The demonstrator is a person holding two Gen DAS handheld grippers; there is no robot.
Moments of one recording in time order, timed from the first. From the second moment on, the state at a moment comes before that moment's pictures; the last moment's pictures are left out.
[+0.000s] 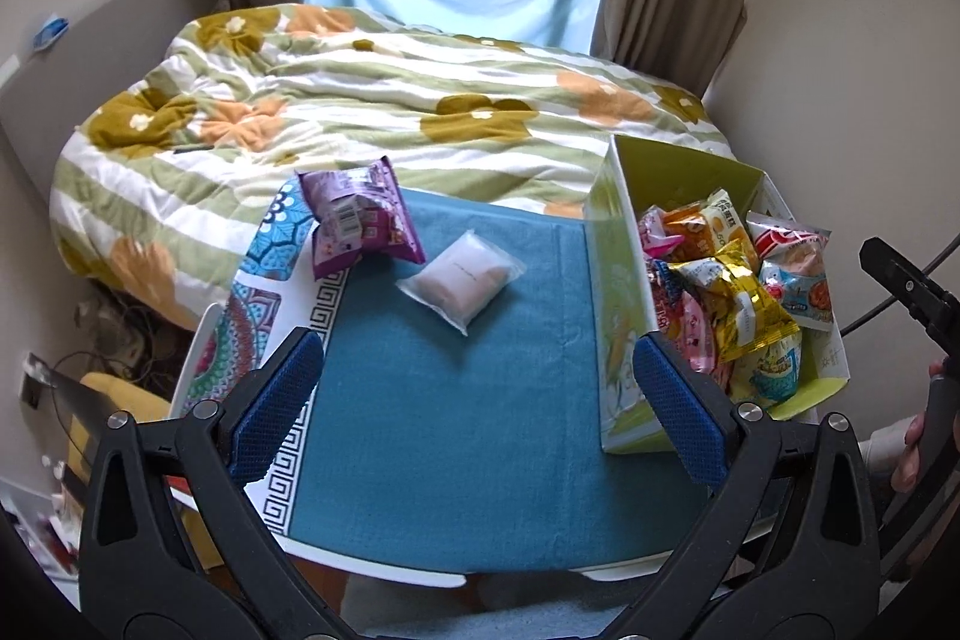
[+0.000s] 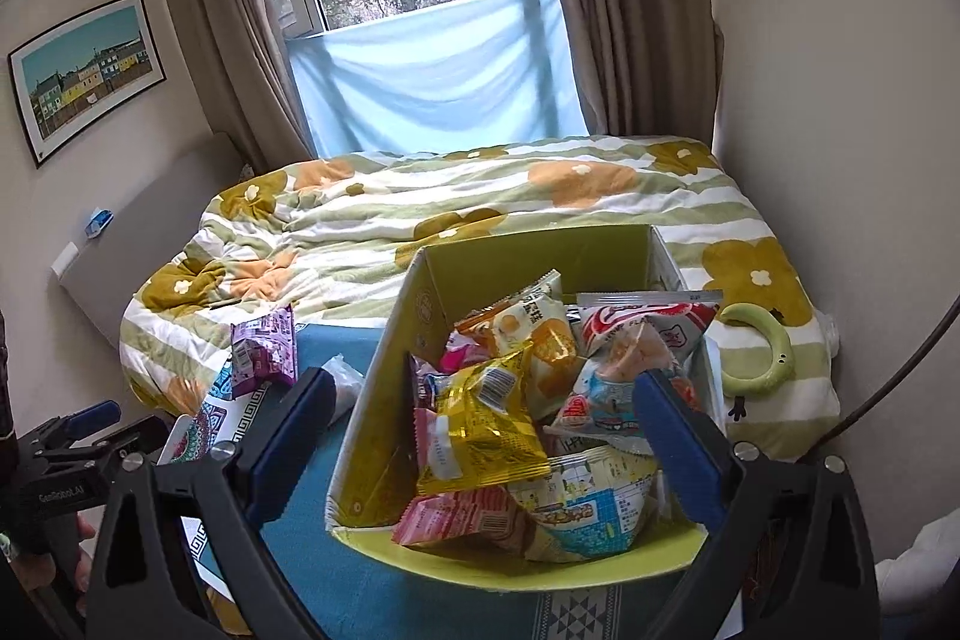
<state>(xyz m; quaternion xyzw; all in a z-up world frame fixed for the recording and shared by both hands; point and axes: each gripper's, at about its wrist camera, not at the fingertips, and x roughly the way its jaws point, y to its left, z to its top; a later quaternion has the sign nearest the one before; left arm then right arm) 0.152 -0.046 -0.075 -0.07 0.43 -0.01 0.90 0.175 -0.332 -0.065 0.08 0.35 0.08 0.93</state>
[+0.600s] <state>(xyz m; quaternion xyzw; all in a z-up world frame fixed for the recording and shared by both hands) 0.219 0.108 -0.095 -0.02 0.45 -0.09 0.89 0.178 -0.177 -0.075 0.11 0.36 -0.01 0.93</state>
